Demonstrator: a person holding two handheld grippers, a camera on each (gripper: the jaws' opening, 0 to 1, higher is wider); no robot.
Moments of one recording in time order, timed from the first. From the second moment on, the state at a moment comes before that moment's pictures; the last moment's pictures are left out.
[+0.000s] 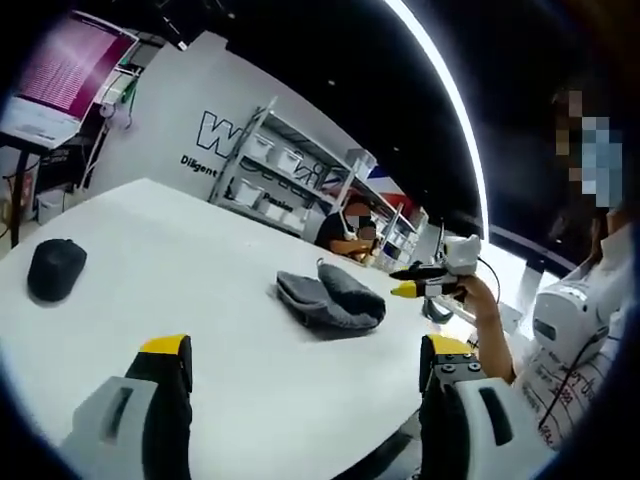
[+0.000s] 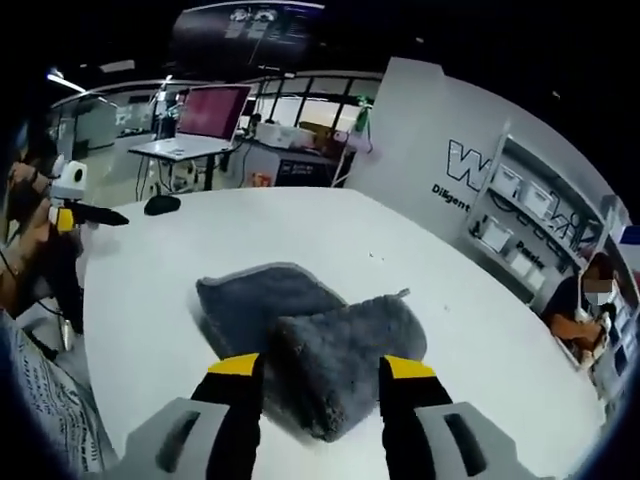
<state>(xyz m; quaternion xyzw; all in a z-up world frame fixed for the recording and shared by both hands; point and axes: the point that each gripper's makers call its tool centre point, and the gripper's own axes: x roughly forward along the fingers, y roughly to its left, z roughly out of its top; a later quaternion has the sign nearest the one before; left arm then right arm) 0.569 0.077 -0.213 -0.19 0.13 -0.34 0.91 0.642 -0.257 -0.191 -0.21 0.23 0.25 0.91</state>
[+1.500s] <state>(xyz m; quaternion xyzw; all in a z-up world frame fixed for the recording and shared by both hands) 0.667 -0.129 -0.168 -0.12 0.15 -0.51 0.84 0.552 -0.336 -0.257 -0.14 0.27 0.22 0.93</state>
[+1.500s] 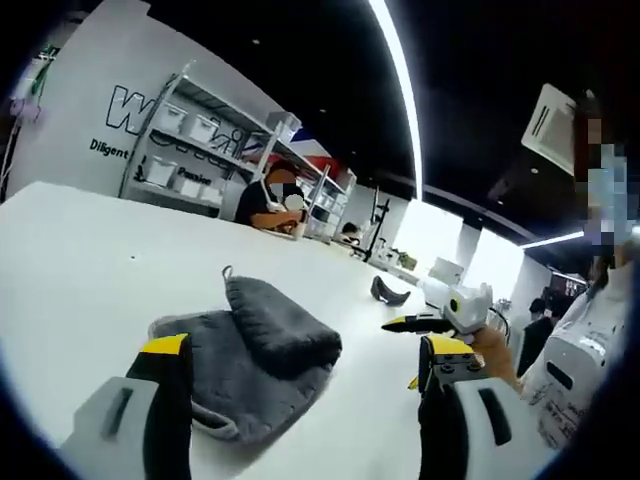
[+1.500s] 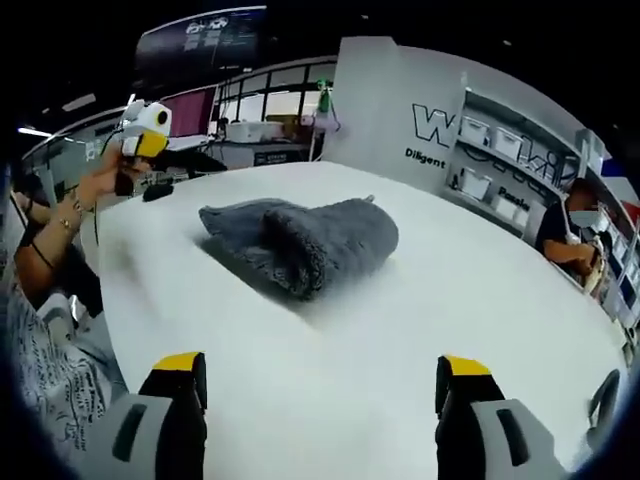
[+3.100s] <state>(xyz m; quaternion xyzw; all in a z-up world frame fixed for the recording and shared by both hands) 0.701 -0.211 -0.261 -0.22 0.27 -0.46 0.82 0.525 -0.360 -0.282 -0.11 0.30 0.22 0.92</state>
